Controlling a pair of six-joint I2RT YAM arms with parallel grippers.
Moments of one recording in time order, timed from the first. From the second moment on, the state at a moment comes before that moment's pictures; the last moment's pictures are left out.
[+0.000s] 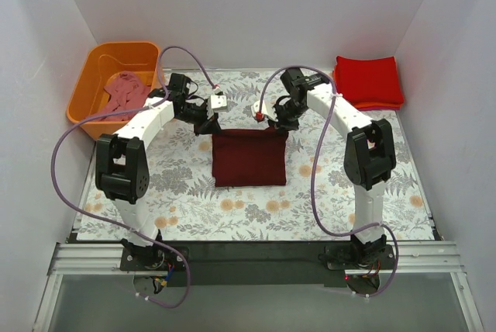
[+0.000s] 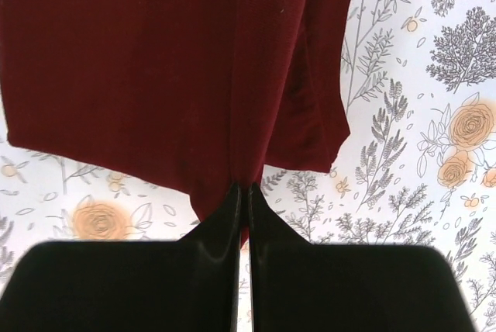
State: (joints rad) left arm -0.22 1.82 1.46 -0.78 0.86 1.06; right arm 0.47 2.01 1.78 -1.07 -0.50 -1.29
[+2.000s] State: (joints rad) left arm -0.49 1.80 1.04 -0.21 0.98 0.80; right arm 0.42 2.33 1.75 -0.75 -1.18 -0.23
